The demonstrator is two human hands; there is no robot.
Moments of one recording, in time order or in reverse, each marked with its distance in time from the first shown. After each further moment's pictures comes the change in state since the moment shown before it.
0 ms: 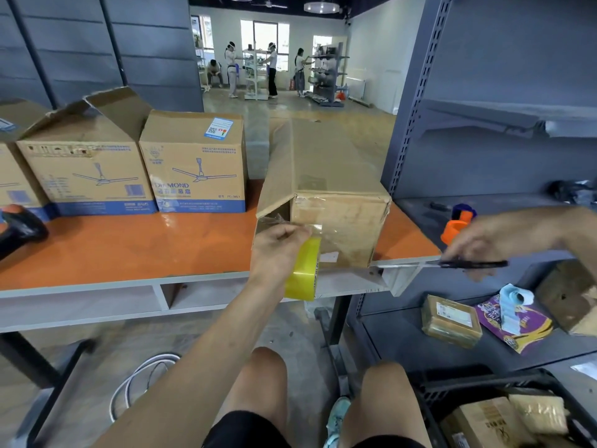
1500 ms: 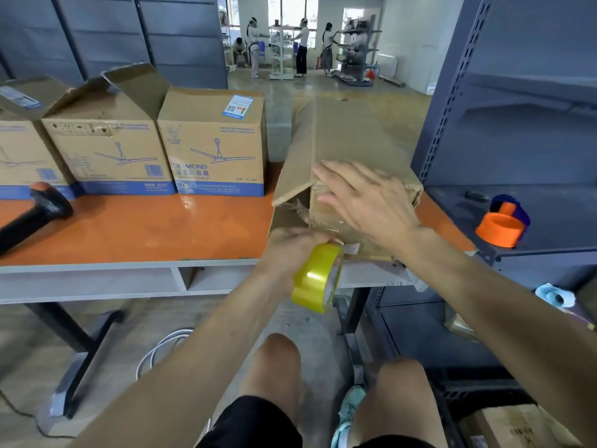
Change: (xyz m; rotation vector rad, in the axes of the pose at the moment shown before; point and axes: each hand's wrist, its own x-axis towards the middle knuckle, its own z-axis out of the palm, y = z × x) left_hand -0.001 -0.001 -0.012 -0.012 -0.121 -0.265; right_hand 0.135 -0.170 0.057 -0.883 1.485 -0.523
